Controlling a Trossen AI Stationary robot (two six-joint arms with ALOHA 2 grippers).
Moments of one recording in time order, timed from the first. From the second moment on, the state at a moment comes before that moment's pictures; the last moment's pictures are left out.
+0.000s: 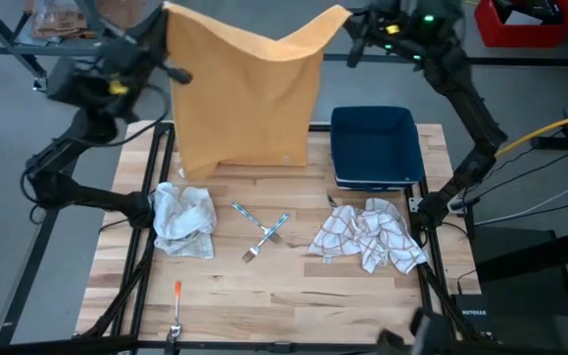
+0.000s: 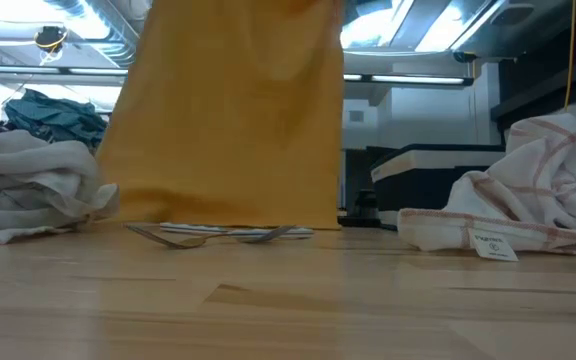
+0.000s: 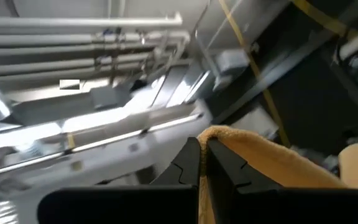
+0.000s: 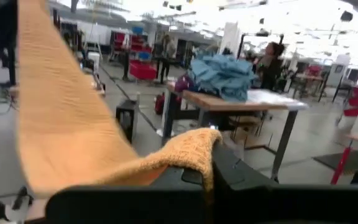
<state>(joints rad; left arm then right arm) 0.41 1.10 1.62 0.20 -0.41 0.76 -0.76 1.59 2.18 -0.45 -0.31 -0.13</state>
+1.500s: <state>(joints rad) 0.46 1.18 1.62 0.19 -0.67 1.10 -0.72 1.65 2.18 -0.44 -0.14 -0.26</state>
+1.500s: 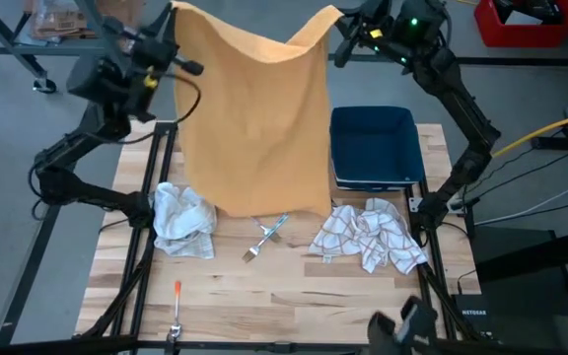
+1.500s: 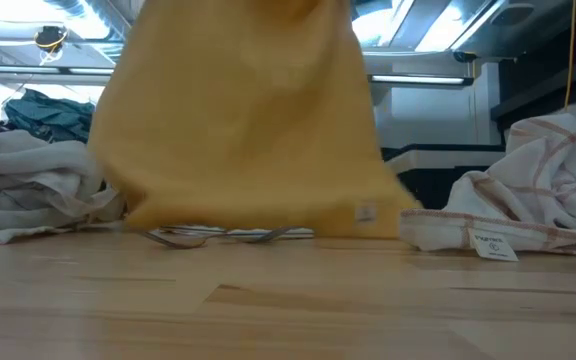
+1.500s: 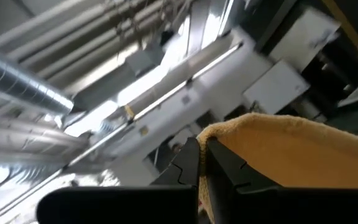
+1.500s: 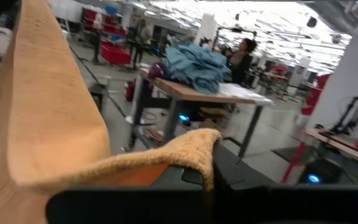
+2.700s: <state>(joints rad) 0.68 1.23 1.62 -0.63 -0.55 0.61 -0.84 1.75 2.18 -1.03 -0.29 -0.33</state>
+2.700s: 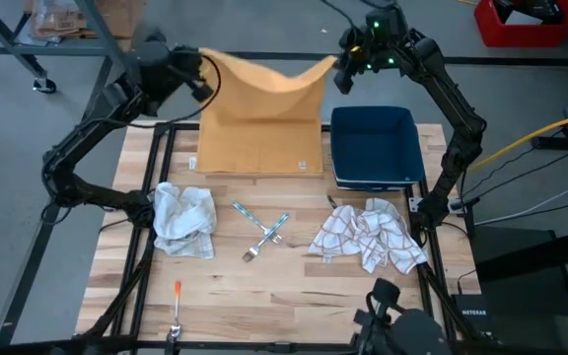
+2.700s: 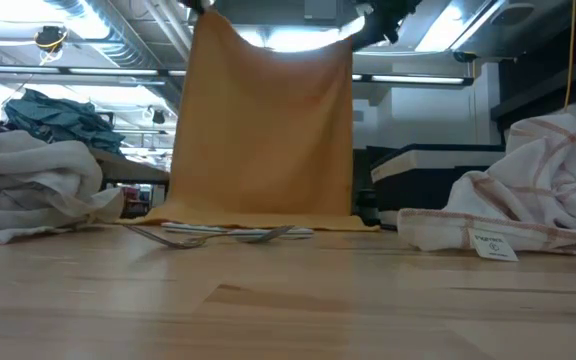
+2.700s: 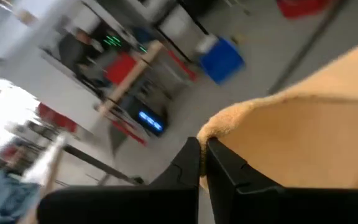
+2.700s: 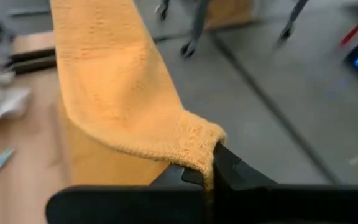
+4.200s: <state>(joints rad) 0.14 1.15 1.43 -1.53 -0.29 -0.16 -0.31 1.75 1.76 -1.42 -0.25 -0.20</state>
